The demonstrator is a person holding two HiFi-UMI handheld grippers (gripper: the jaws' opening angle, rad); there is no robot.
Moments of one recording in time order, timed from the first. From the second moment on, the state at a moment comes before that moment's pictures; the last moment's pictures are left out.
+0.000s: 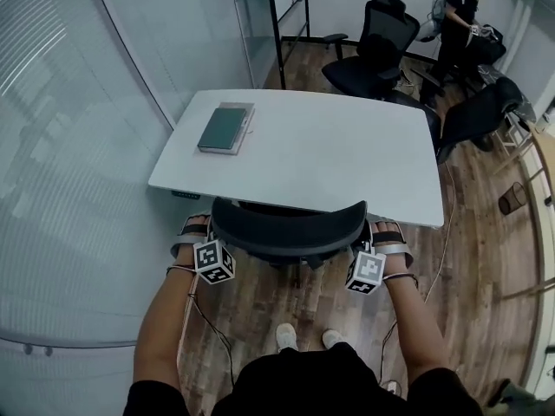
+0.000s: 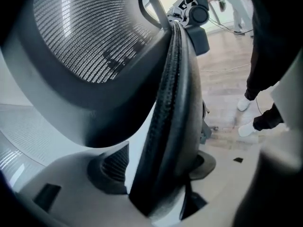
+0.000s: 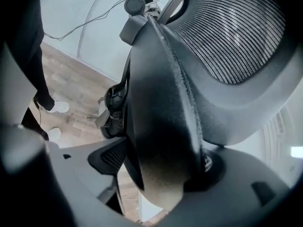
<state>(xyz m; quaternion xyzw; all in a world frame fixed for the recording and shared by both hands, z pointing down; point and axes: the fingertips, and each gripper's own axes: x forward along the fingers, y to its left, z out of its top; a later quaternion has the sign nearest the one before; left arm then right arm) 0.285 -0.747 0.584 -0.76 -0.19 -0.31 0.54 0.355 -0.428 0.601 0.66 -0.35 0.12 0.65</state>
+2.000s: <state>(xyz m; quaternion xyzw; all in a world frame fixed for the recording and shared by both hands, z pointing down) 0.262 -0.774 0.549 -0.93 -0.06 -0.15 0.33 0.291 -0.446 0.519 0.90 -0.32 0.12 0.27</state>
